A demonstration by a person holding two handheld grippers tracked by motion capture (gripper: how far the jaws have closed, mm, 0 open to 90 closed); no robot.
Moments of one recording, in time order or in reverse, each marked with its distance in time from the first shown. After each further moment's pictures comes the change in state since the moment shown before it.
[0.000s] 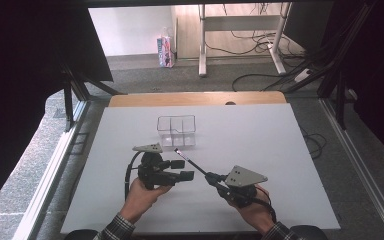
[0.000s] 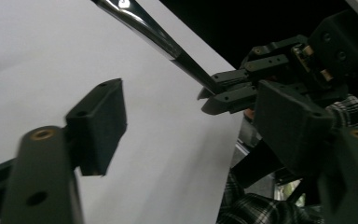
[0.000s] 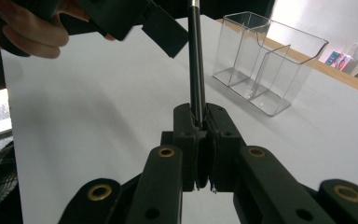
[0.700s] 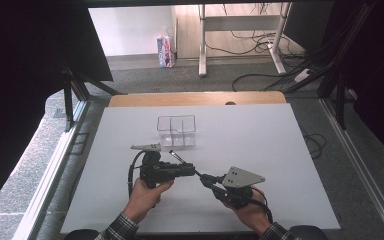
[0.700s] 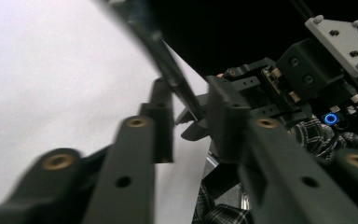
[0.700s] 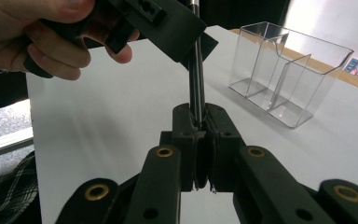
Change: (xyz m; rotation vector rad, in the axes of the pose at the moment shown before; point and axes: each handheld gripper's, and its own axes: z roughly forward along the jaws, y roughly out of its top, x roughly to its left) left arm 0.008 -0.004 0.002 -0.067 -0.131 -0.064; right arm 0.005 0.001 0.006 -0.040 0.059 0.019
